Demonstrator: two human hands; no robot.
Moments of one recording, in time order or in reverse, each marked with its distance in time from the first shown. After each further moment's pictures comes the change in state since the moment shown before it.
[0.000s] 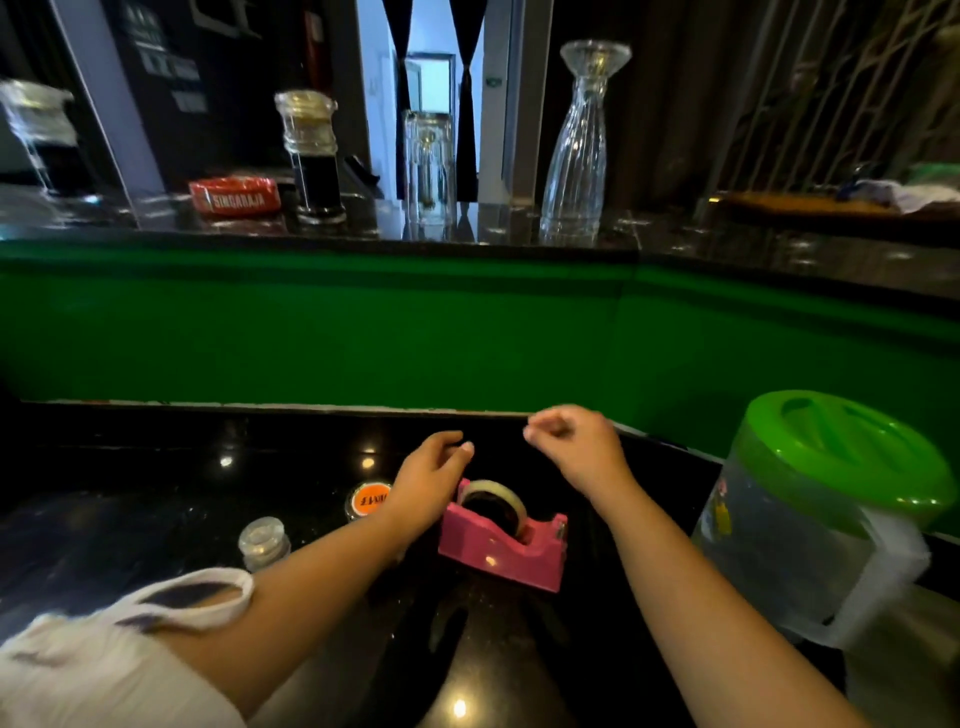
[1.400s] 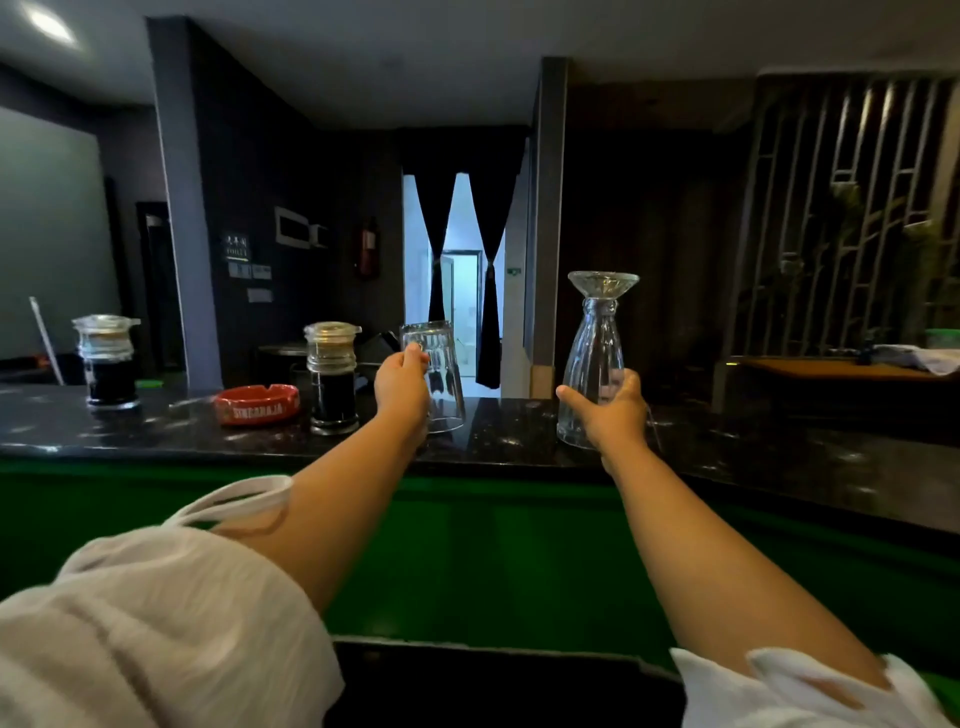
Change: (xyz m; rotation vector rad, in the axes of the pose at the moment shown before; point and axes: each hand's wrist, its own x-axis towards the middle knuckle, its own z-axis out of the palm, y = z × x) left_hand 0.187 0.225 -0.088 -0.468 0.516 0.287; right_hand 0.234 -0.116 -0.066 0.307 0.403 -0.079
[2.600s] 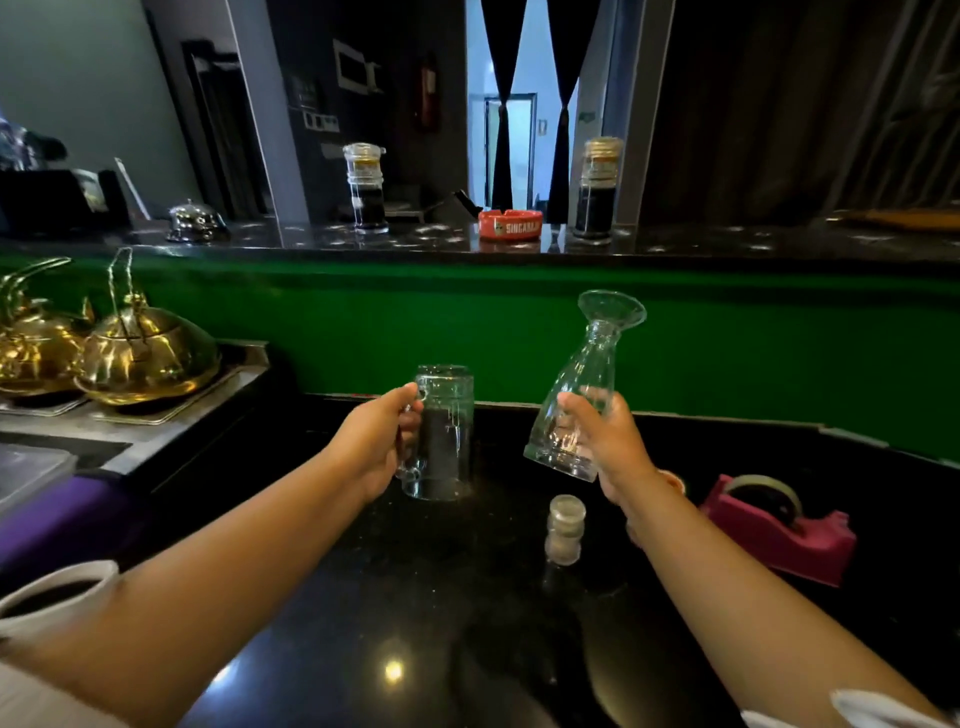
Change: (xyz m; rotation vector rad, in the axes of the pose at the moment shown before) left_hand -0.119 -0.018 -0.461 0.056 -0.213 -0.541; right_hand -0.408 -0.024 0.195 0.259 -0.403 0.414
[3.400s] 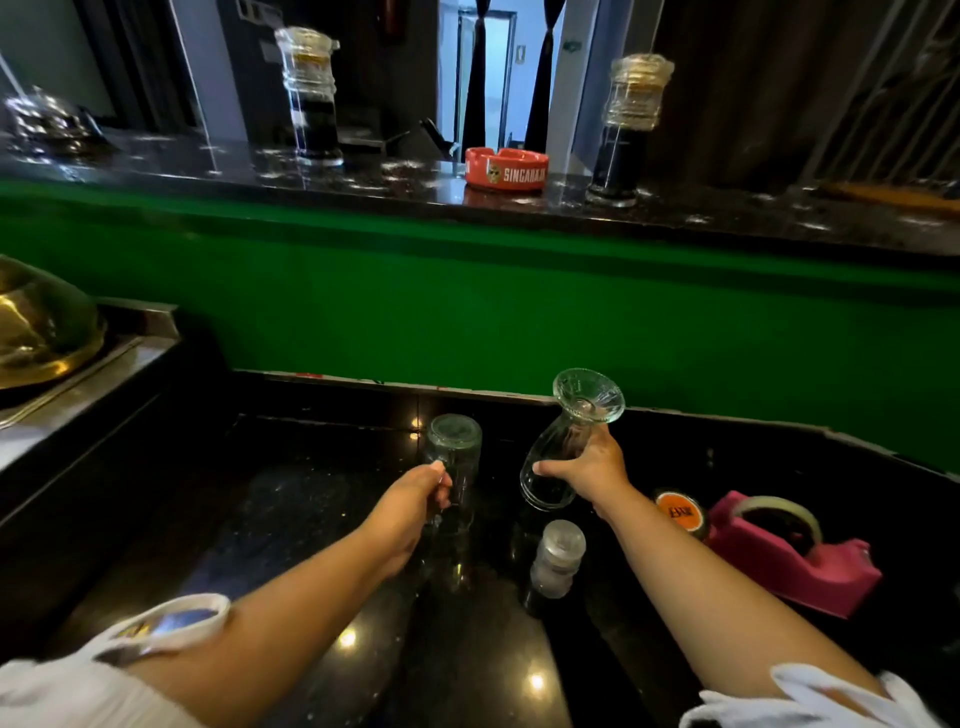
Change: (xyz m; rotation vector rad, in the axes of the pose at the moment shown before) left_hand 0.124 -0.127 0.009 0.136 -0.173 -0.127; right_hand 0.104 0.079 -0.005 -0.677 0.123 0.165
